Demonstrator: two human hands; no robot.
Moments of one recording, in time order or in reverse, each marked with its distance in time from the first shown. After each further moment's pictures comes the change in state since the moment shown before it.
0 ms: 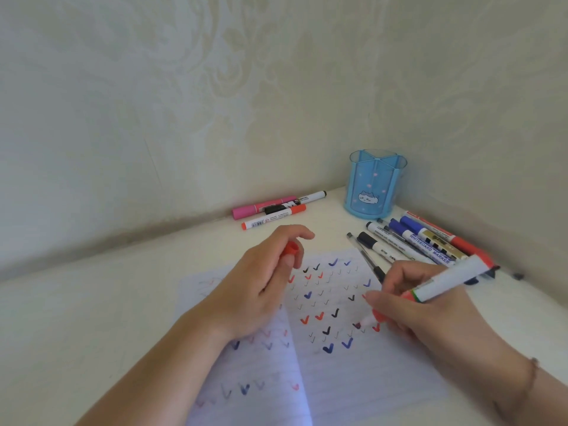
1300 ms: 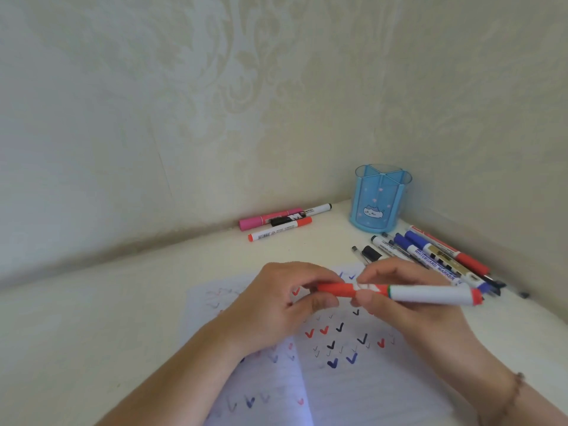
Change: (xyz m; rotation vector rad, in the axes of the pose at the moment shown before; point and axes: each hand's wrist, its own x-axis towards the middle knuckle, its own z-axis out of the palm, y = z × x) left_hand 0.009 0.003 0.012 -0.025 -0.026 0.044; right_hand 0.009 -0.008 0.009 -0.039 -0.039 -0.209
